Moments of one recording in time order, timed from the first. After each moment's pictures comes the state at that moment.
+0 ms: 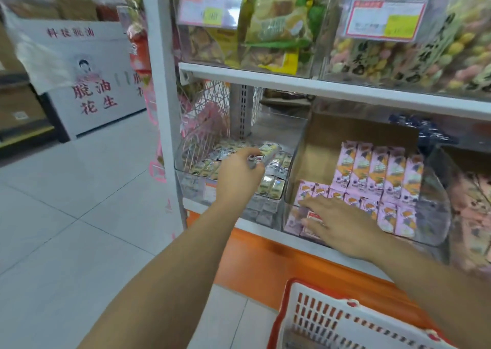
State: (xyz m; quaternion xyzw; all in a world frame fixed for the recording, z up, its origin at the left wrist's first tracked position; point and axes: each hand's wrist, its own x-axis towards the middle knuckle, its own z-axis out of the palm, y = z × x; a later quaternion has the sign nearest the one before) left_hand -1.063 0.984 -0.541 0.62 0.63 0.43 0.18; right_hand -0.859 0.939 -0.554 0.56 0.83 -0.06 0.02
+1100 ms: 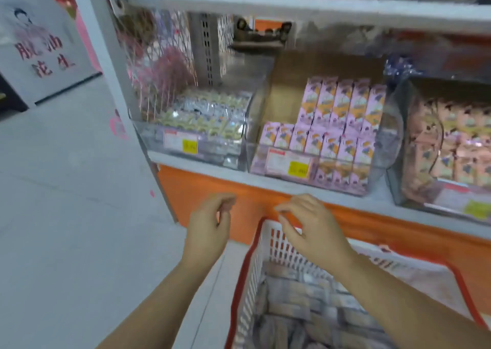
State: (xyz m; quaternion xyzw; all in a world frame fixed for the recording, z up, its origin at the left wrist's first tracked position) left_hand -1.041 0.864 -0.675 0.65 0.55 0.48 0.22; right_hand -0.831 0.863 -0.655 0.45 0.82 -0.04 -0.34
